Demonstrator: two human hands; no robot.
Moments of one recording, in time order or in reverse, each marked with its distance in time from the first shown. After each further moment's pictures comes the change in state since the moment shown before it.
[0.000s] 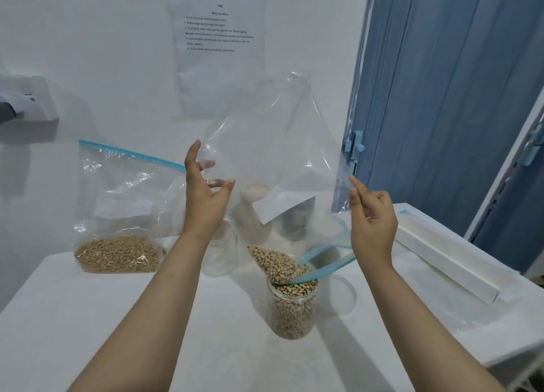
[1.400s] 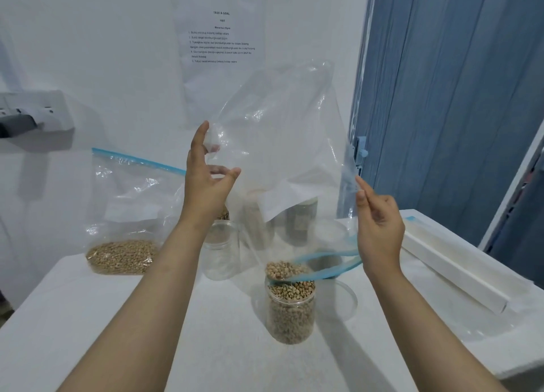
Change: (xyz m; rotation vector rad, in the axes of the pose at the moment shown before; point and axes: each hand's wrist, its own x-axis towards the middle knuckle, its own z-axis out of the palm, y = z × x) left_hand 0.006 0.046 0.003 0.100 -0.016 0.089; right_hand 0.005 -0.006 -0.016 0.117 -0.044 0.088
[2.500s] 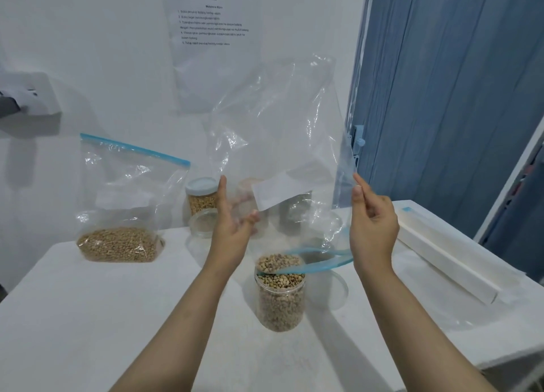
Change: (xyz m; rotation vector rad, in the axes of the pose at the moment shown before) left_hand -0.091 -0.046 0.051 -0.288 -0.138 -0.212; right_hand -0.009 0.001 -0.005 -0.013 0.047 0.096
